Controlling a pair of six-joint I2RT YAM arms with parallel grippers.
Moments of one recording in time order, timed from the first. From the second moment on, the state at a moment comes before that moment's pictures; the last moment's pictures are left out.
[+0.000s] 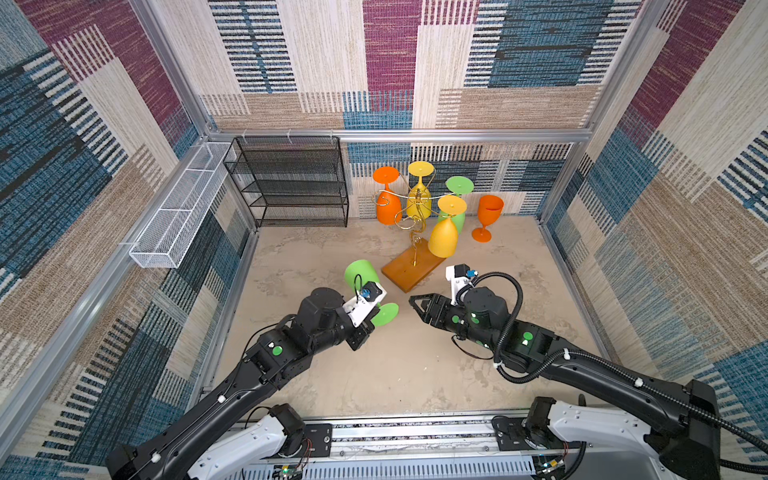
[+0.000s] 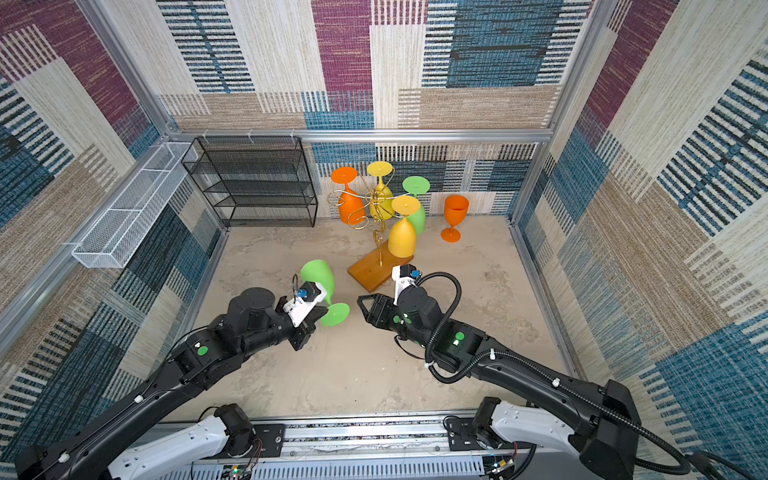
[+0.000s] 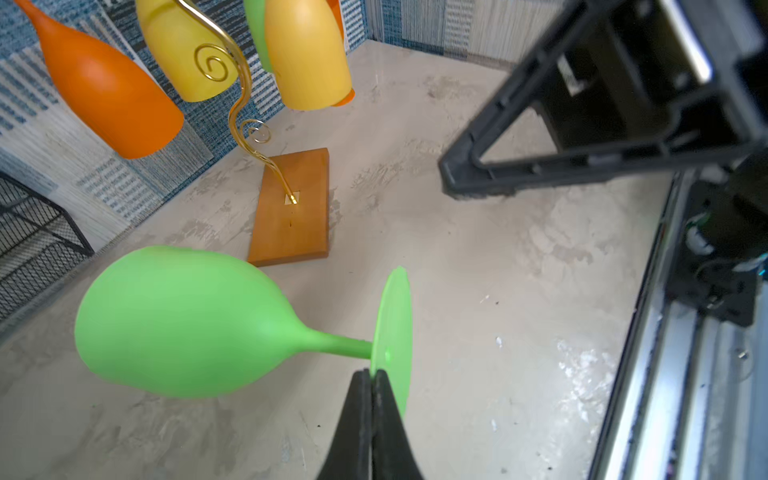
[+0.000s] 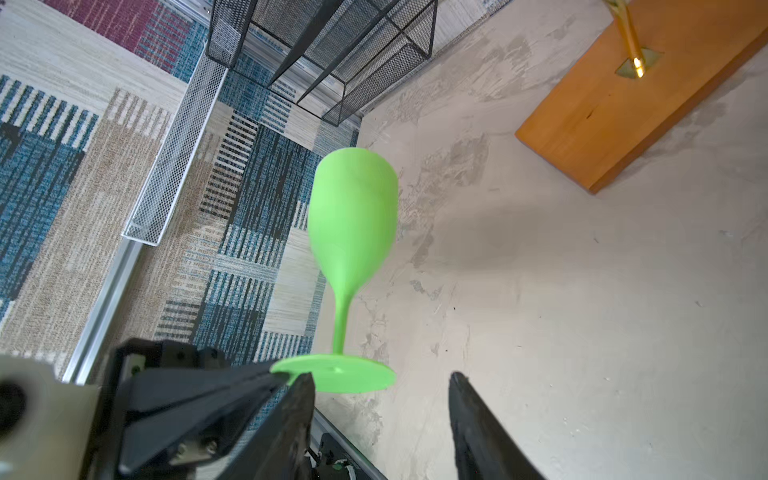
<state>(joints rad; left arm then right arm) -0.78 0.88 0.88 -0.51 0.02 0.24 0.93 1.06 0.85 -0.16 0.09 1.03</state>
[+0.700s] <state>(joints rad) -1.03 0.96 0.75 -0.19 -0.45 0.65 0.71 1.04 0.76 -0.06 -0.17 1.30</state>
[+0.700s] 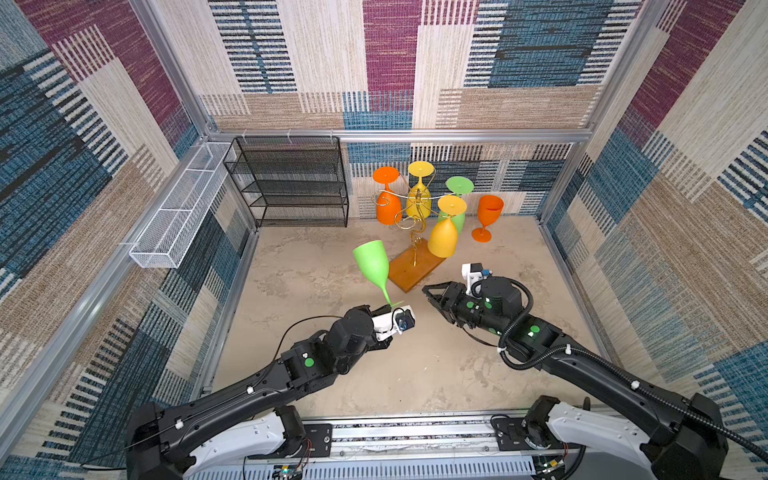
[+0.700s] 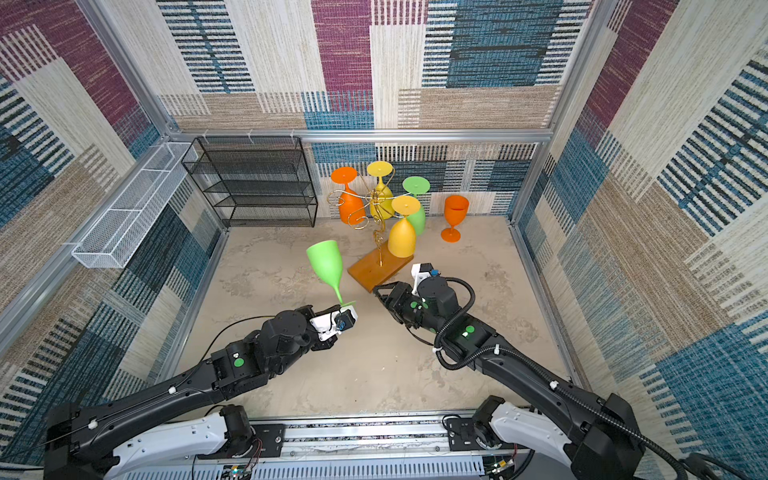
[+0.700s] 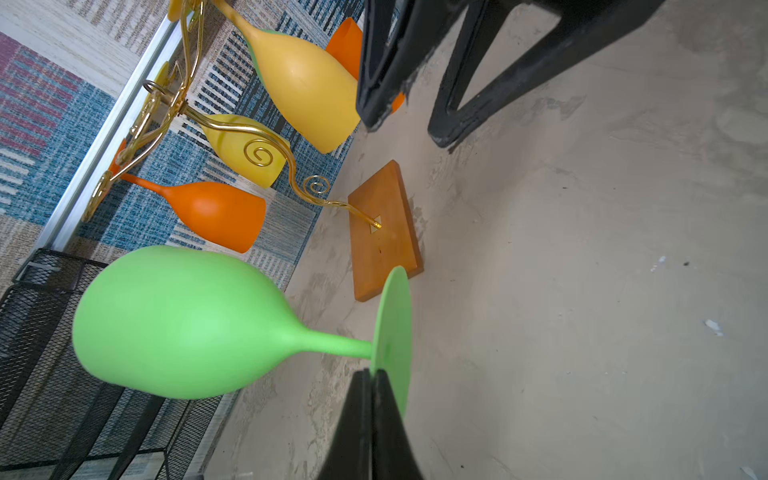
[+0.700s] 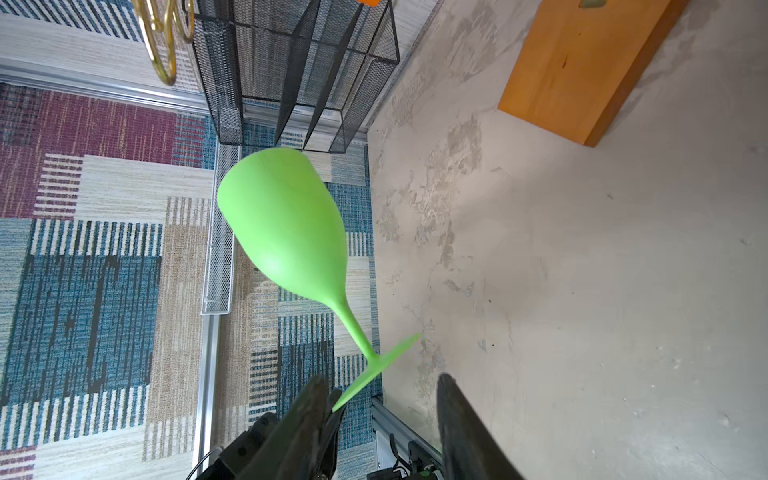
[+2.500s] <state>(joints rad) -1.14 1.04 0.63 0.07 -0.65 0.76 0.75 1.30 0.81 0.14 -0.33 1.38</state>
